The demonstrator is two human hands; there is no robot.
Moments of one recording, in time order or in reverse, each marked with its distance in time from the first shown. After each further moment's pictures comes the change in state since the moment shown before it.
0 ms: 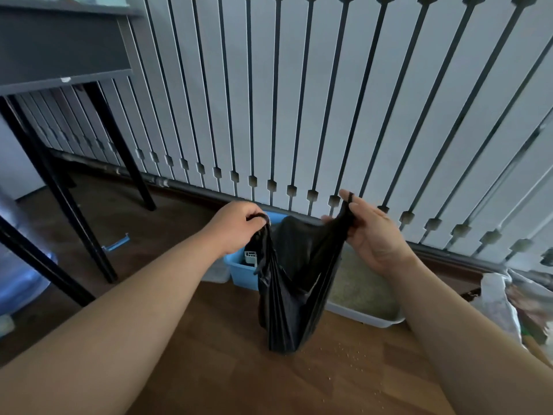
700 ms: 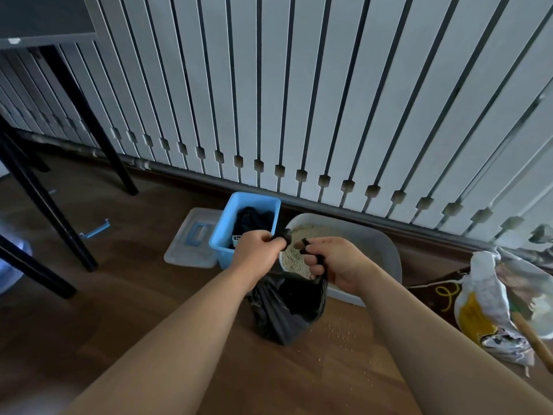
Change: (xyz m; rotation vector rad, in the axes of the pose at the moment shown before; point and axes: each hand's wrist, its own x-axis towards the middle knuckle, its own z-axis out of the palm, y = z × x) left_hand -0.016 -0.010 0.106 -0.363 0.053 -0.292; right_hand -0.011 0.068 -0.017 -0.379 -0.080 0.446
